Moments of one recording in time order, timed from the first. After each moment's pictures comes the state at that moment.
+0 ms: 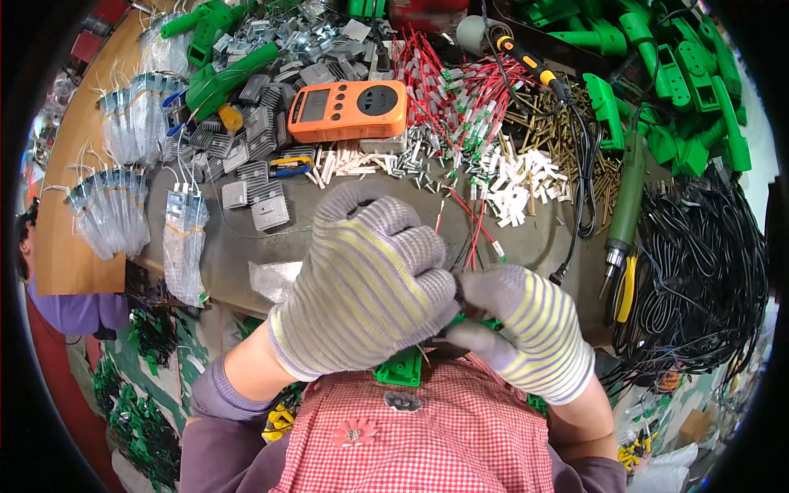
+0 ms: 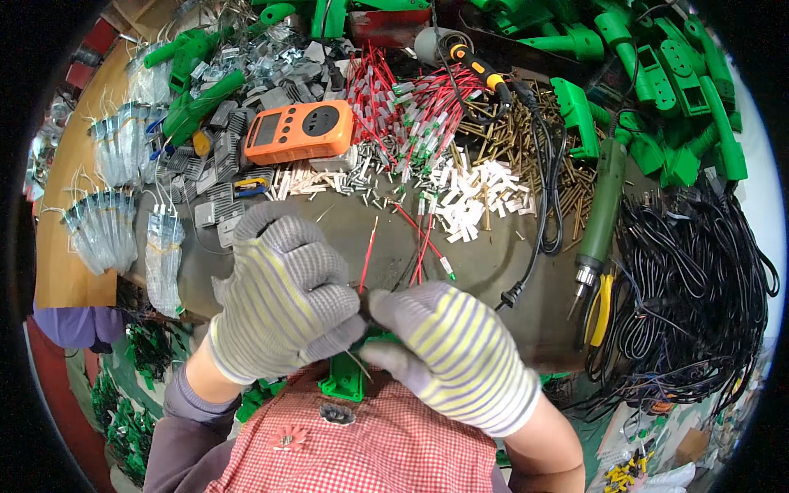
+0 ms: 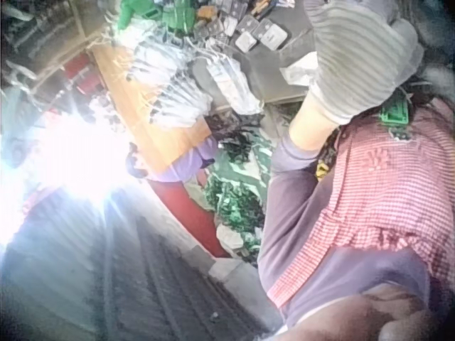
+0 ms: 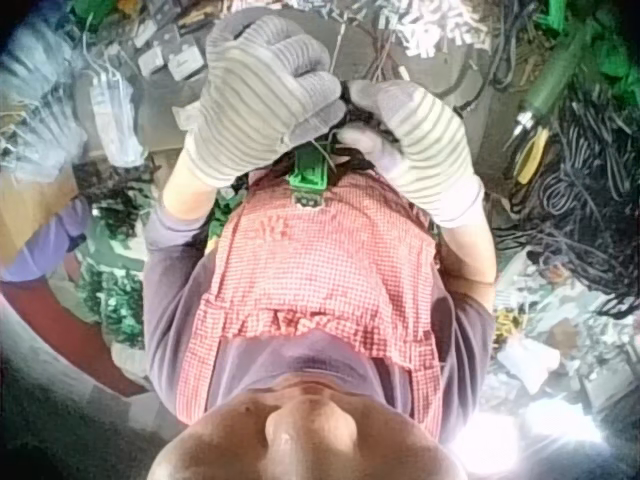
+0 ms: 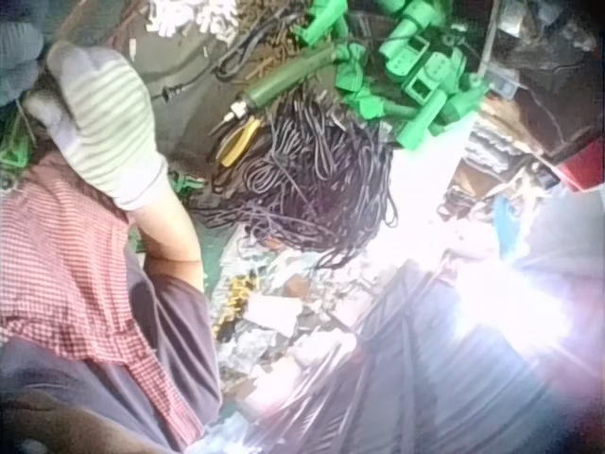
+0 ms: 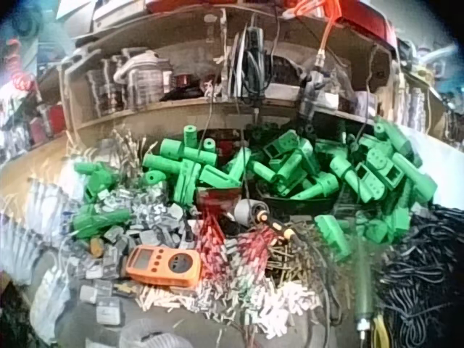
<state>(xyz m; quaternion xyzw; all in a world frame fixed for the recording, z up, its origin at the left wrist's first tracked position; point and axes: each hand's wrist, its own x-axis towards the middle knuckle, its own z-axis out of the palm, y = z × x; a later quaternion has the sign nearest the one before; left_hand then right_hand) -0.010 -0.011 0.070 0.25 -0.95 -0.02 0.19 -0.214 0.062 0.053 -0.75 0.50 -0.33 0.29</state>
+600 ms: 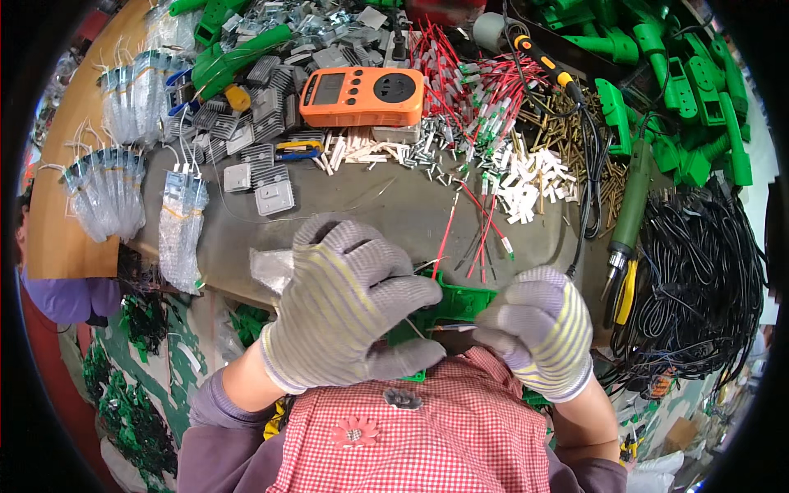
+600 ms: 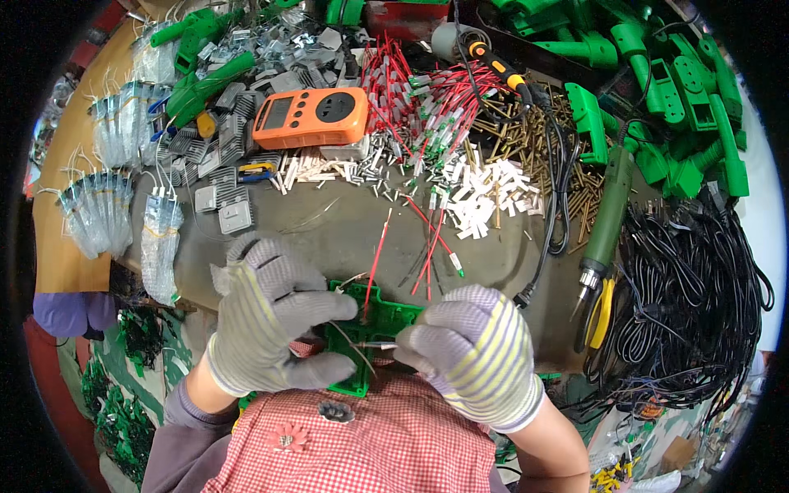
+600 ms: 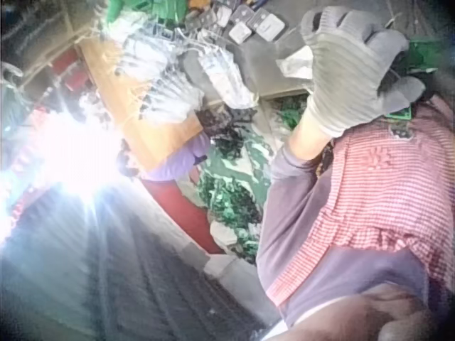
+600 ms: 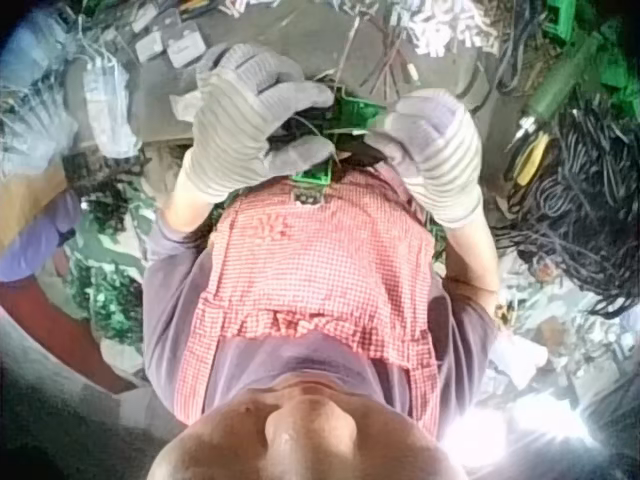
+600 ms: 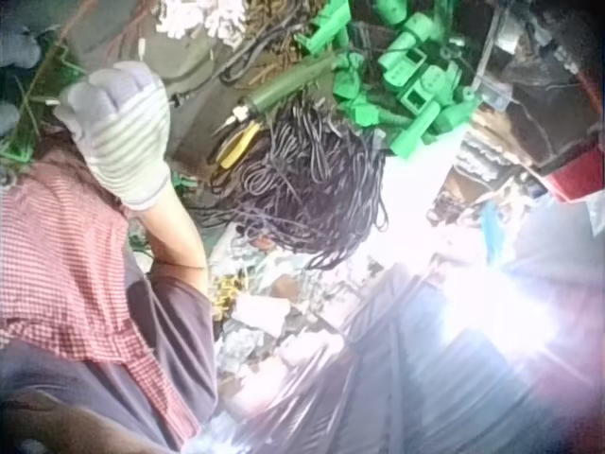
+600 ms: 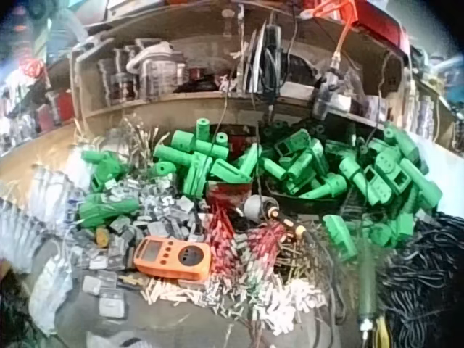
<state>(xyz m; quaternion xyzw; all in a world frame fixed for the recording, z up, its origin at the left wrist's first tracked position) 0.017 0.010 0.055 0.30 -0.90 -0.17 0.27 -0.224 0.071 0.035 -0.84 0.43 -0.31 0.11</state>
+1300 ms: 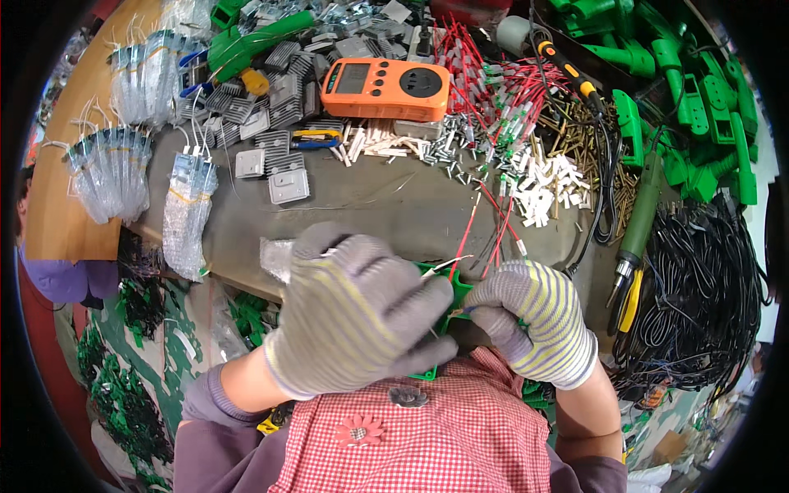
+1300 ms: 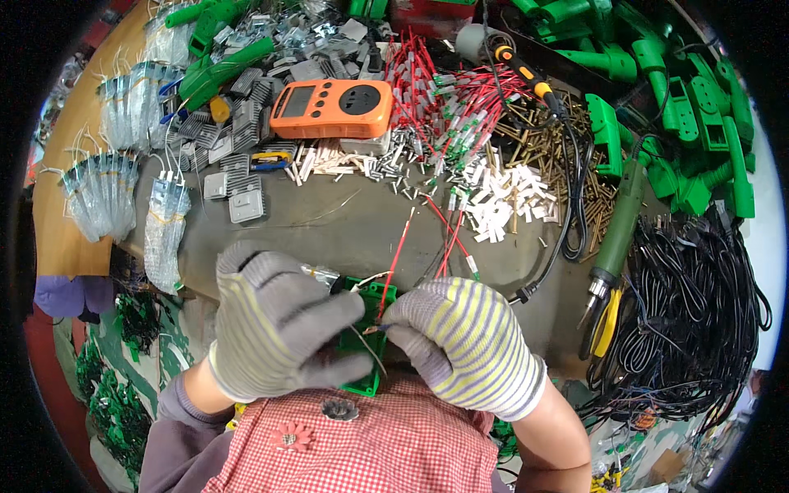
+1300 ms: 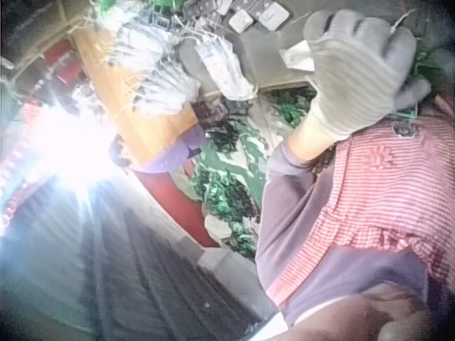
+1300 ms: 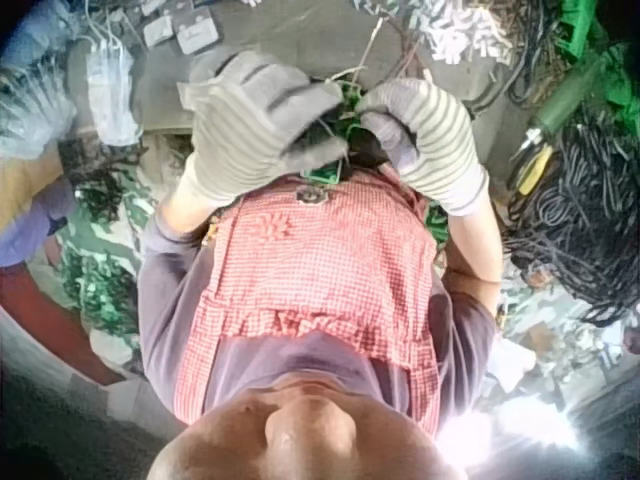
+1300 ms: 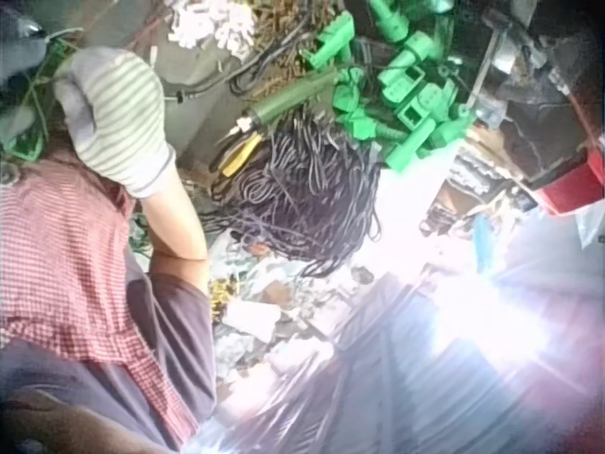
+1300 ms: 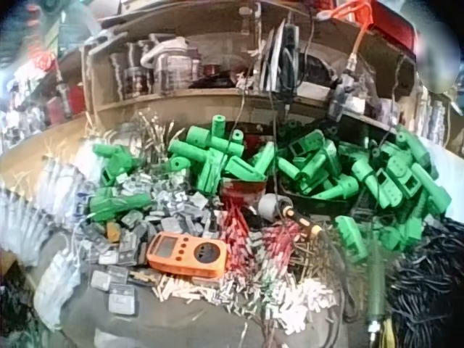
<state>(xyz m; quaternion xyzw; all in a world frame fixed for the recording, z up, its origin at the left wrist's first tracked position) 0.018 0.025 0.055 0.35 -0.90 -0.07 0.26 -0.208 0.045 0.043 -0.79 0.44 -0.30 0.31</state>
